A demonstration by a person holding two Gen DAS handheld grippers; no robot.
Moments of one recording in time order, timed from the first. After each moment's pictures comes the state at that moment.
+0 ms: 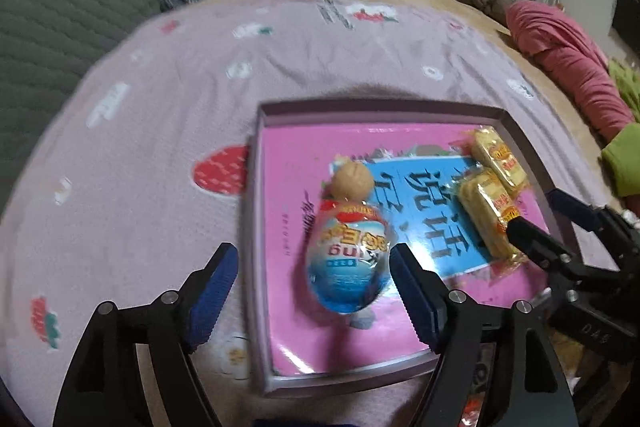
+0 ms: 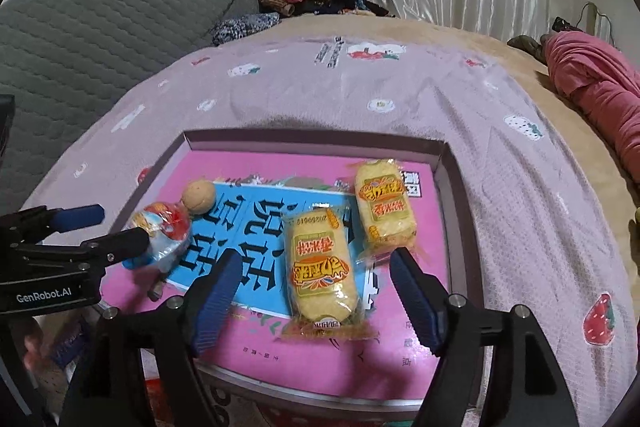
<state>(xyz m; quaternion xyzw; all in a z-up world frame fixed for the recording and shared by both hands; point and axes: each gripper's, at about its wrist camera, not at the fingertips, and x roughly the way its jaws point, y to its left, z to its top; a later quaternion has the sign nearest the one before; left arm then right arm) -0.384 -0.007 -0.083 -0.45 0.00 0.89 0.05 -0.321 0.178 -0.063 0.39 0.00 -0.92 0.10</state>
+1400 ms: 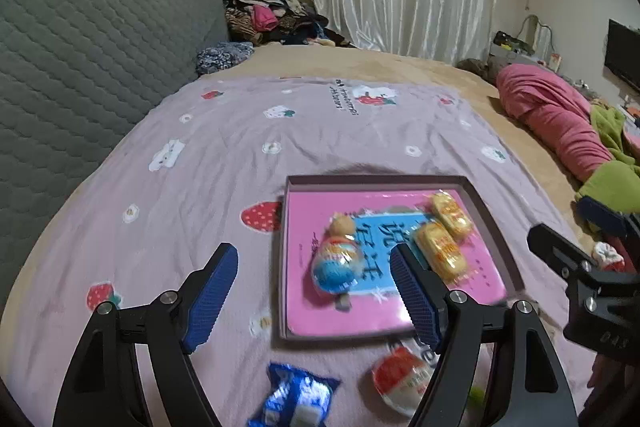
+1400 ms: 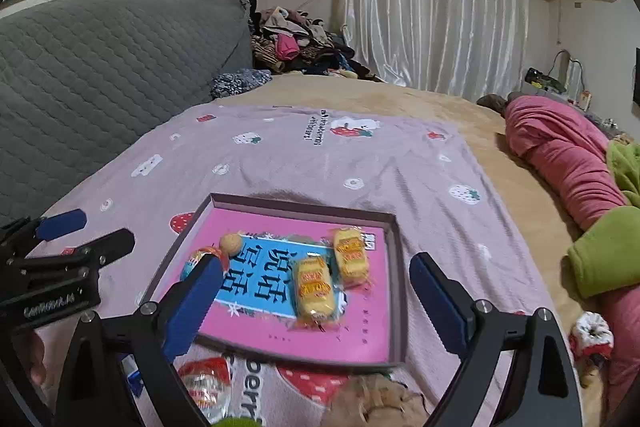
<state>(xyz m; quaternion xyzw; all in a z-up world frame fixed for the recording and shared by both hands) -0.285 -0.017 0.011 -0.34 -0.02 0.94 0.02 -0.234 0.171 0.044 0.30 0.04 -0.95 0.06</state>
